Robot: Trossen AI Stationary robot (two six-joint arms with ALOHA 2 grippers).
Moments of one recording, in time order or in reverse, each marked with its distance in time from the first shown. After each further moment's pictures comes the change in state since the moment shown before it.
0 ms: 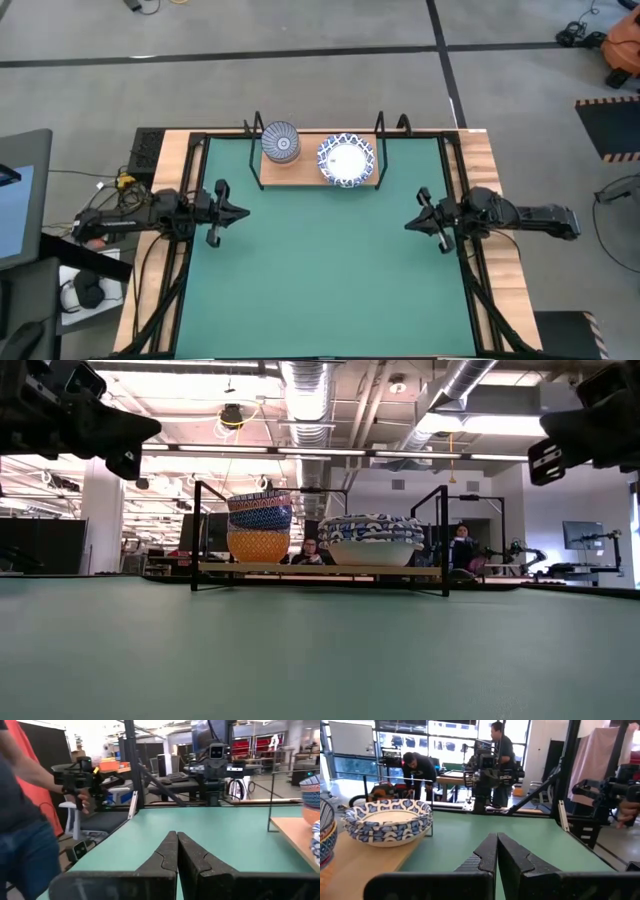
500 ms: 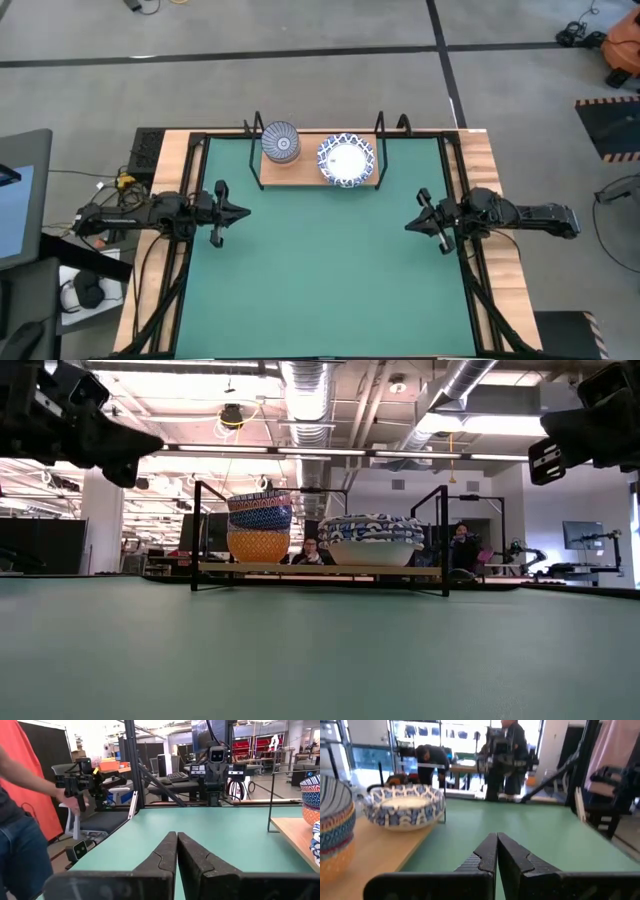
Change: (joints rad) left arm -0.066 0.004 -0.001 -0.060 -0.132 0.025; right arm 0.012 0.000 -0.001 0.005 0.007 0.000
